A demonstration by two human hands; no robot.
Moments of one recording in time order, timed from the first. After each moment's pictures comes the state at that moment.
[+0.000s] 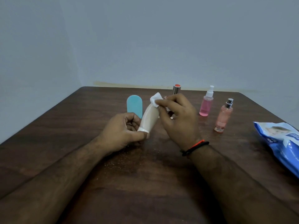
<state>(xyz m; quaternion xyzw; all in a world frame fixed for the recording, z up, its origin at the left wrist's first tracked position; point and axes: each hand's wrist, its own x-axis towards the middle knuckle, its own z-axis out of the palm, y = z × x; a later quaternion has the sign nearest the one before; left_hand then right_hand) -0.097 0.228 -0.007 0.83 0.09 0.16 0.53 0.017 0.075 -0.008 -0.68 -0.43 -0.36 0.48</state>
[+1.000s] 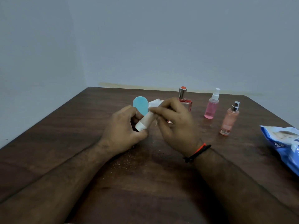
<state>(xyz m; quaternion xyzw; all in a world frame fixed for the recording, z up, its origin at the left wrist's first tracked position) -0.097 0.236 -0.013 0.89 0.05 0.37 0.27 0.004 0.079 -0.005 -0.66 -0.54 -0.32 0.42</state>
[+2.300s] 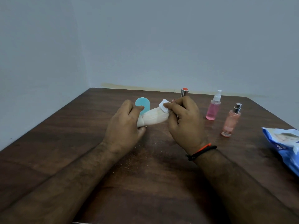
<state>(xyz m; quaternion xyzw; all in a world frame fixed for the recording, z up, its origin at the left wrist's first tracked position) -0.093 0.231 -0.012 0.90 0.07 0.42 0.07 0.016 0.077 -0.006 -0.73 -0.42 -0.38 0.38</state>
